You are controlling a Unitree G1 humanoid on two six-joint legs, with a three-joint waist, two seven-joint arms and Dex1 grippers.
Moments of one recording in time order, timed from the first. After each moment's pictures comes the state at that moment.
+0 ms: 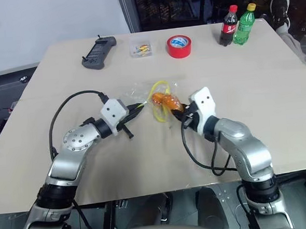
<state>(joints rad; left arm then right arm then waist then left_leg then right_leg) -0.27 0.53 -0.08 -0.21 -0.06 0.15 -0.68 -0.35 -0.27 0.12 -0.44 0.34 0.82 0.52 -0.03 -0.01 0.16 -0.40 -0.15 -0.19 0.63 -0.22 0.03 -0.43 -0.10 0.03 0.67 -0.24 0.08</state>
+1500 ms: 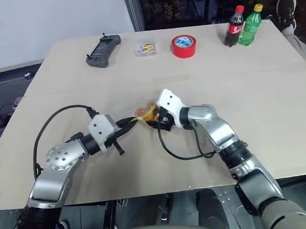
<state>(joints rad) -0.09 0.59 0.01 -0.34 -0.16 0.18 -0.71 -0.61 -0.31 0.37 0.08 0.14 0.31 0.78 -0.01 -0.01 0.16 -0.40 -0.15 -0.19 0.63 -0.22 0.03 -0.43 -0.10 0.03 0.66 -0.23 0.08</state>
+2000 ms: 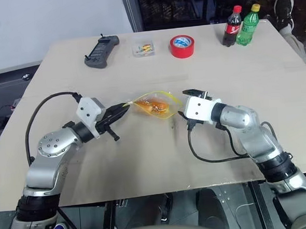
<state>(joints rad) -0.20 0.59 0.07 -0.29 -0.24 0.28 -0.71 -0.47 -0.60 0.33 -0.10 -0.22 0.06 0.67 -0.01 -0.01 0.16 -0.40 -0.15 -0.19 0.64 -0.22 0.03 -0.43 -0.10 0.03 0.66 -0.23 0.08</state>
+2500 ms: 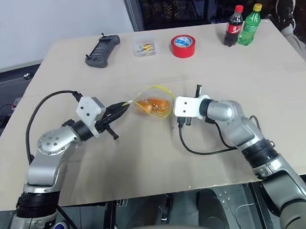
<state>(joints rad) -0.22 0.60 0.07 -0.24 -0.22 0.21 -0.73 -0.61 -0.50 0.38 0.03 -0.25 0.00 0.72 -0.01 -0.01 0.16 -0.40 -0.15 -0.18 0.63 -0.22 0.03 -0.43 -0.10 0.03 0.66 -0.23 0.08</state>
